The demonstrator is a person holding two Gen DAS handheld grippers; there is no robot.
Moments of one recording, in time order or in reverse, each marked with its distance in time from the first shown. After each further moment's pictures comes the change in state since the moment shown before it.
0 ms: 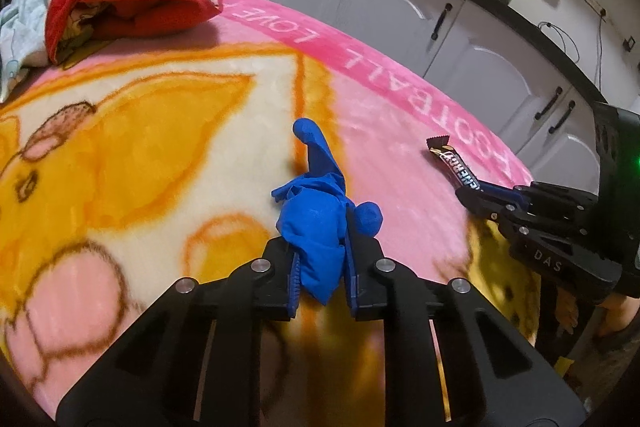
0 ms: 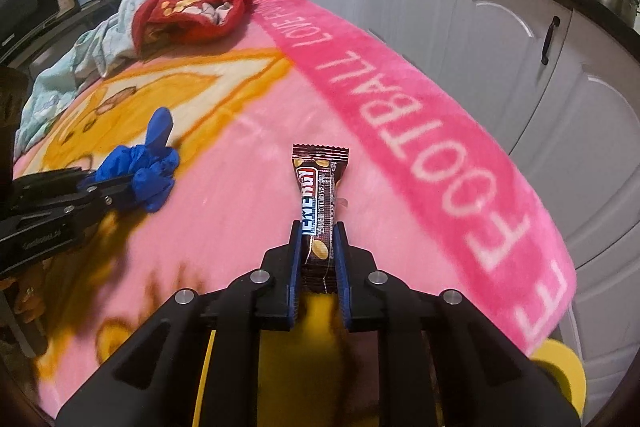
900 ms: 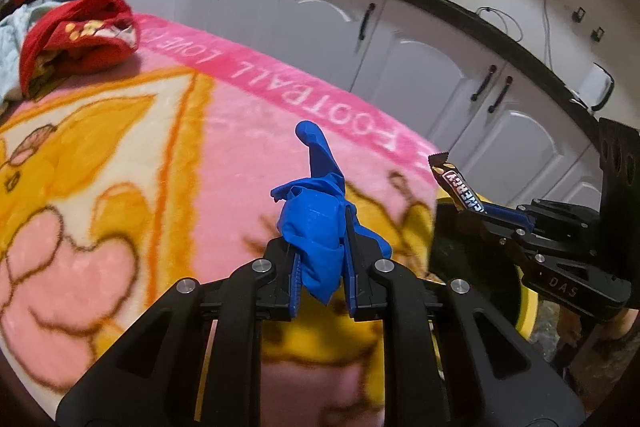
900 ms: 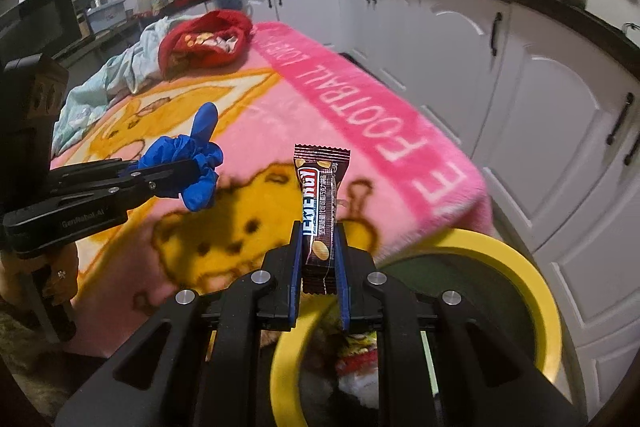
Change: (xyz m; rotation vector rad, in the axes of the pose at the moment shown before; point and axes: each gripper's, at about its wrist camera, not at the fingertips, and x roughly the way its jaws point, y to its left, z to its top) left arm -0.043 -0.100 -0.030 0.103 -0.055 -0.111; right arm -0.124 -0.023 -0.078 0.071 -0.096 -0.003
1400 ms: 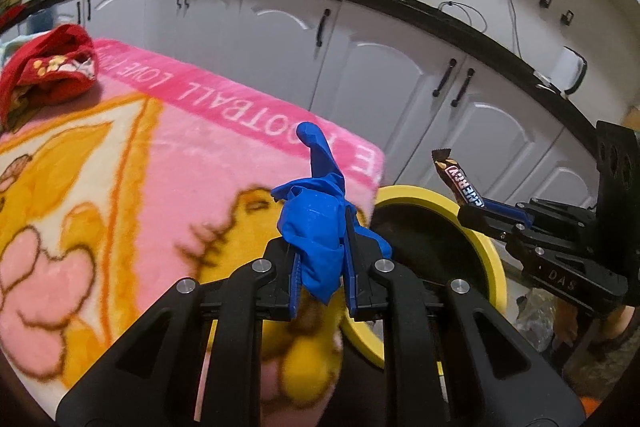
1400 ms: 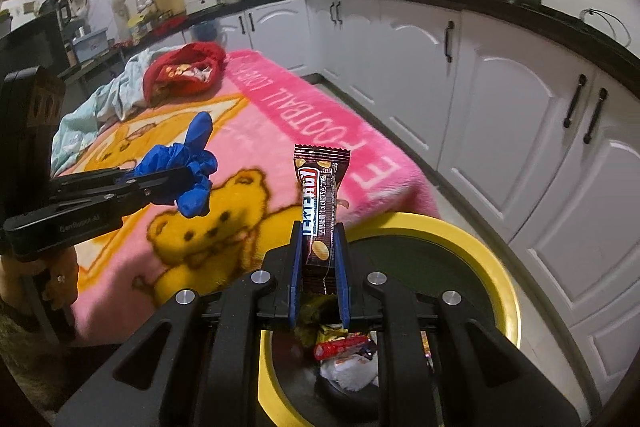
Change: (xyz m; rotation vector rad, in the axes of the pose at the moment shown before) left arm -0.011 -0.052 0.000 0.081 -0.022 -0.067; right arm -0.054 -0.028 -0.024 0.074 -0.081 -0.067
